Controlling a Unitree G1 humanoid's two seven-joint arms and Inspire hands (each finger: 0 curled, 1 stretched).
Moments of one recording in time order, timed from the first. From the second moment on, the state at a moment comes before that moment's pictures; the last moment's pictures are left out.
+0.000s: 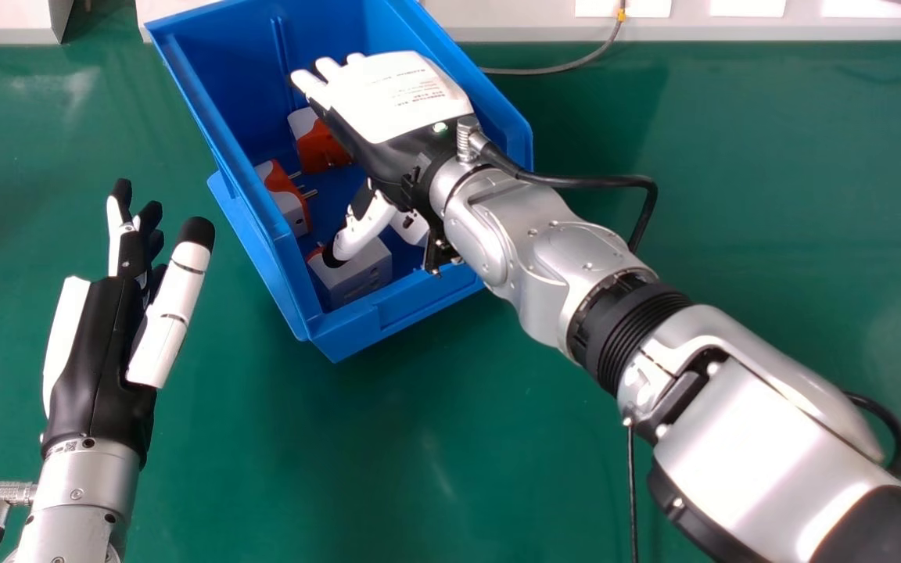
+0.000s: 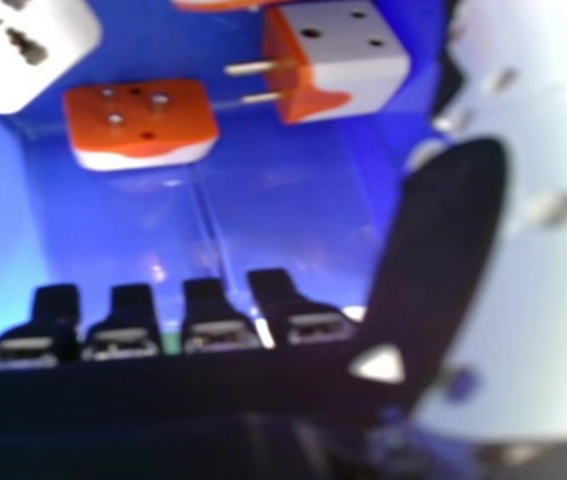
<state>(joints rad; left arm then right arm) 0.19 0.21 0.19 -0.17 0.02 0.01 -0.06 -1.18 0.11 0.66 1.26 -0.79 -0.03 -0.14</state>
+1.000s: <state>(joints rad) 0.09 0.24 0.21 -0.01 0.02 -0.06 -0.07 -0.23 -0.25 0.37 -0.15 -0.77 -0.08 -0.32</state>
